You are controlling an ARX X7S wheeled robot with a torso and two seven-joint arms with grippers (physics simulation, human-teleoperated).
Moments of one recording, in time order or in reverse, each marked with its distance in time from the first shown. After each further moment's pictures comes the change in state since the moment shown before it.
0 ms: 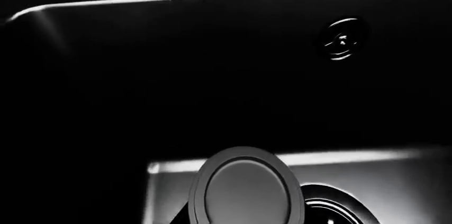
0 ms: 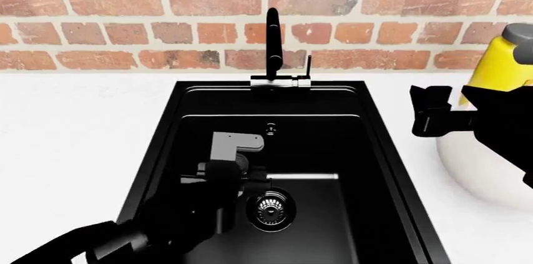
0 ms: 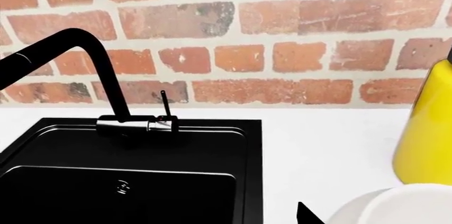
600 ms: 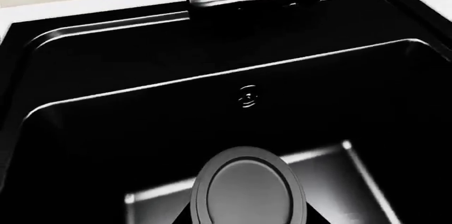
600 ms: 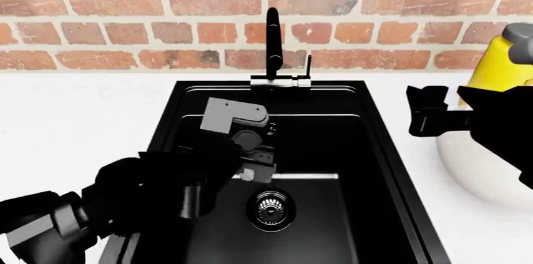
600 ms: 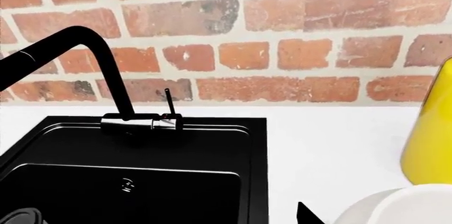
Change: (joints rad) left arm -0.180 -0.231 -0.052 0.485 -0.182 -0.203 -0.064; right arm 0.012 -0.007 -0.018 0.012 0.003 -0.002 -0.007
